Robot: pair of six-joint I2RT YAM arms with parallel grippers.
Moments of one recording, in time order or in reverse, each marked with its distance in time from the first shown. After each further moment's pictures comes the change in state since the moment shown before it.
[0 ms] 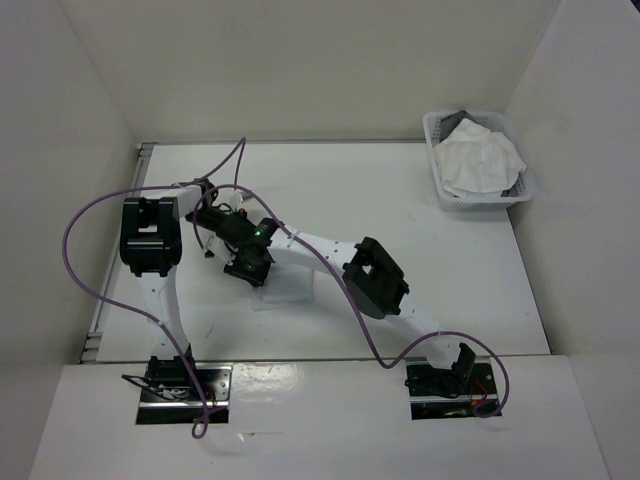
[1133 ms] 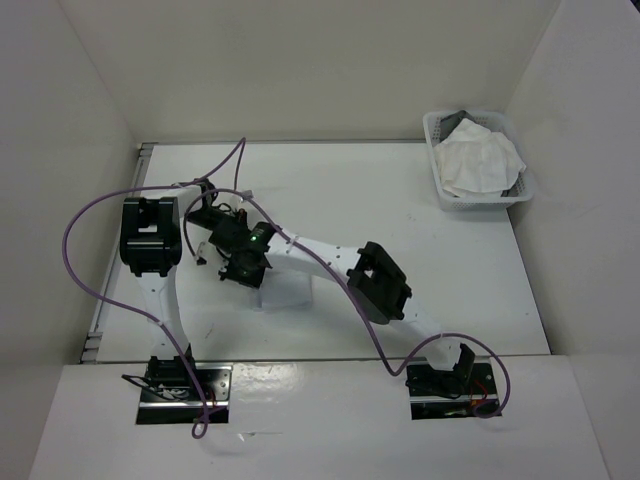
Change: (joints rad) left arm 0.000 0.000 0.000 0.000 0.000 0.000; right arm 0.037 -0.045 0.002 -0.023 0.007 -0.022
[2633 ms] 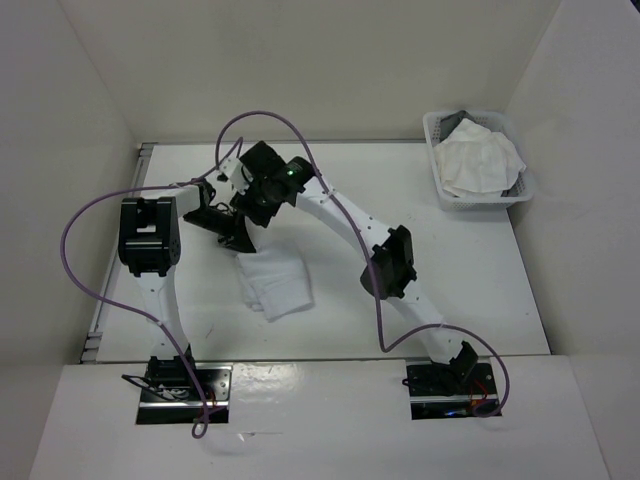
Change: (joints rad) left arm 0.010 0.000 0.000 0.009 -0.006 0.003; right arm -0.224 0.068 0.492 -0.165 -0.014 -0.029
